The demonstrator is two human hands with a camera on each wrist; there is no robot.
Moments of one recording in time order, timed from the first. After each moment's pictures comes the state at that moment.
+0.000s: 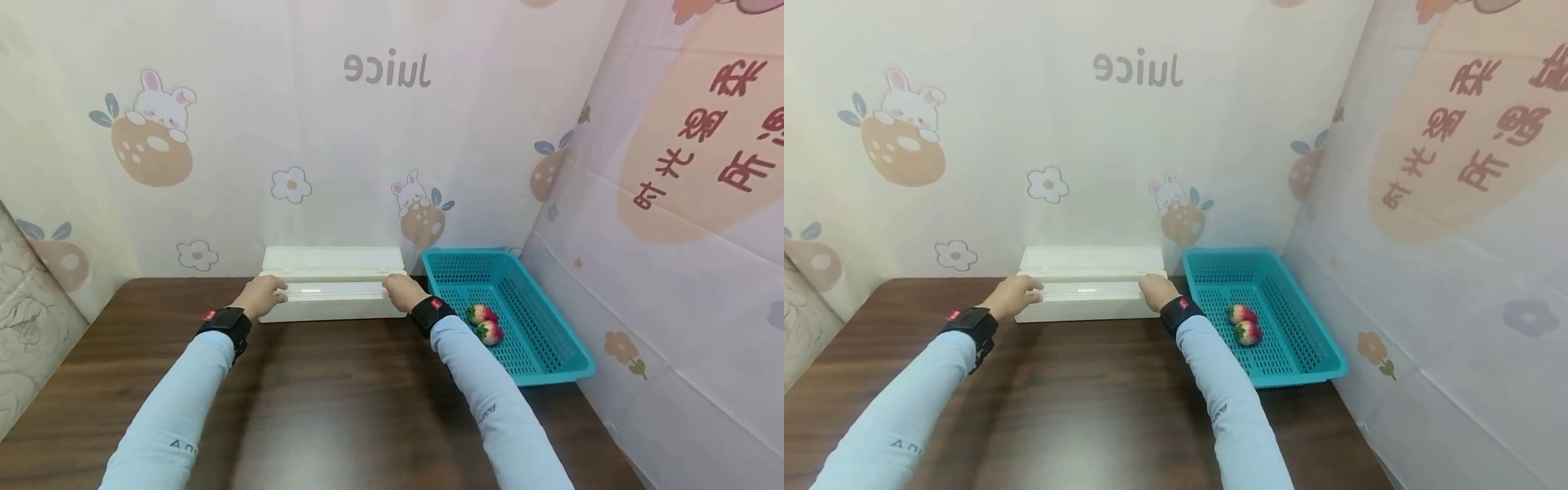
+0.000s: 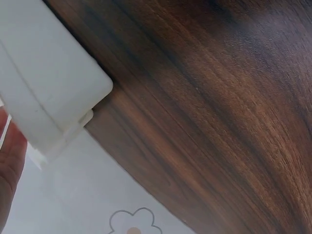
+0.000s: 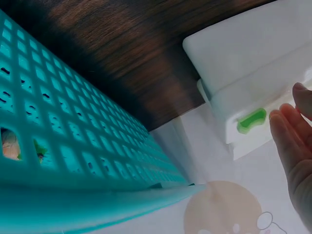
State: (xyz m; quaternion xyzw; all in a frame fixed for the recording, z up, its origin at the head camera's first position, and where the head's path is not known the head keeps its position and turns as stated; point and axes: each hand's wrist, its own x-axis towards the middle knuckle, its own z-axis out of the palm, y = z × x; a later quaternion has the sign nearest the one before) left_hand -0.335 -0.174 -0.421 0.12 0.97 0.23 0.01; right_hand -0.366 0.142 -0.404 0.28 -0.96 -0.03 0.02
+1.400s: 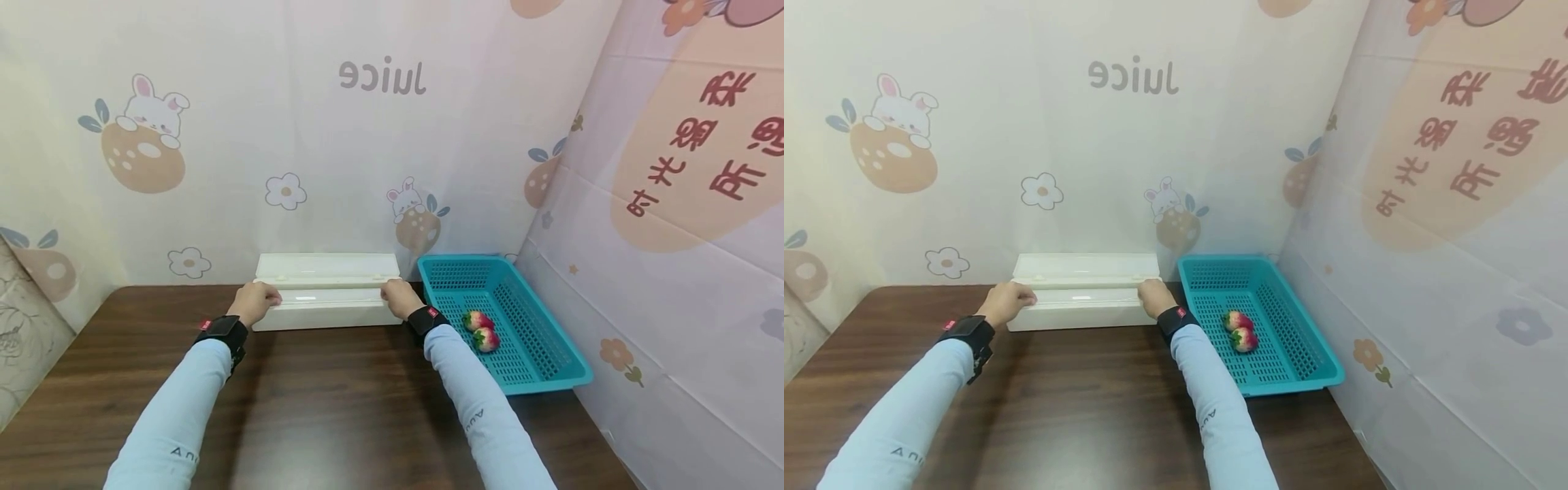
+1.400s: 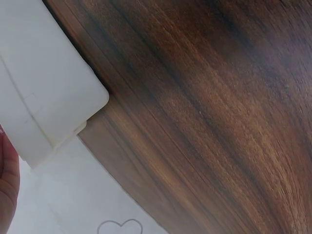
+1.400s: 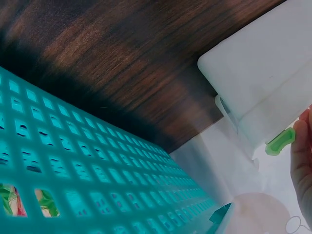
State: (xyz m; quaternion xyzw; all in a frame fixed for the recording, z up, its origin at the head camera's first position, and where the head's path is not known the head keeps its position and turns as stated) left_hand -0.341 -0.177 -0.434 0.09 0.96 0.26 -0.07; right_hand -0.374 0.145 -0.419 0.25 -0.96 0.03 0.07
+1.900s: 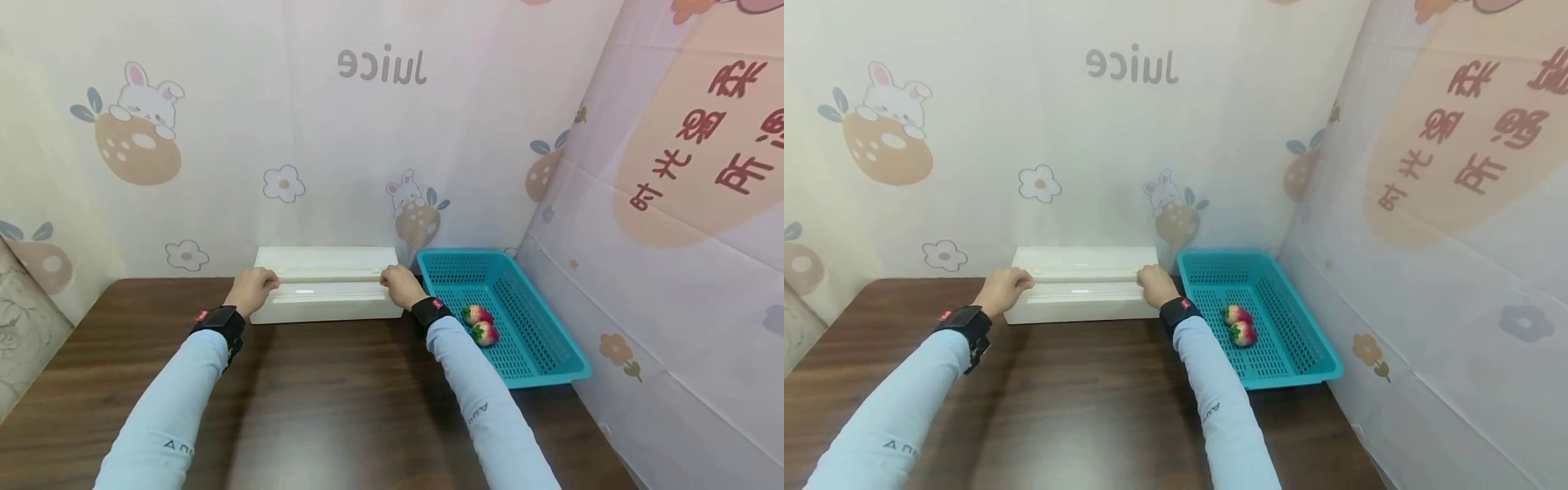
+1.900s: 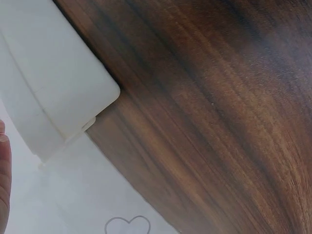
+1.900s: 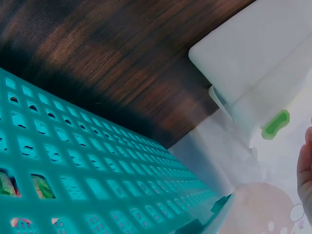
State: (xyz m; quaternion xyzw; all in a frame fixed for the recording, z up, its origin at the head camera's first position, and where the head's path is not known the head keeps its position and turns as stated) left_hand -0.344 -0.173 -0.424 0.12 0.95 0.26 -0.12; right_hand -0.376 0.150 -0.406 0.27 -0.95 0.09 0.11
